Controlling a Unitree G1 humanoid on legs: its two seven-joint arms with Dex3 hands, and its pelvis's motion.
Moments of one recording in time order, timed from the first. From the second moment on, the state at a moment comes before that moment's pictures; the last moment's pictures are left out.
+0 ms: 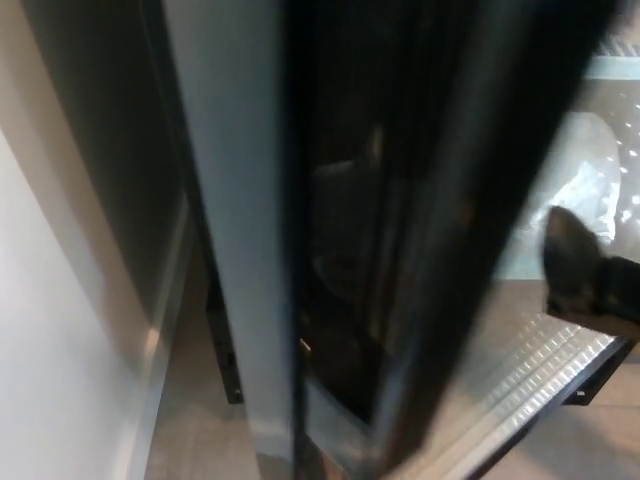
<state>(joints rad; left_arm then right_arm) 0.01 0.53 -0.12 1.22 0.23 -0.26 -0.06 -0.13 -0.16 0.07 -0.60 -0.56 -0.42 -0.22</state>
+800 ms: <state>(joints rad) -0.01 0.53 -0.13 1.21 0.23 -0.26 -0.06 -0.72 -0.21 0.30 0.31 -0.74 -0.29 -0.22</state>
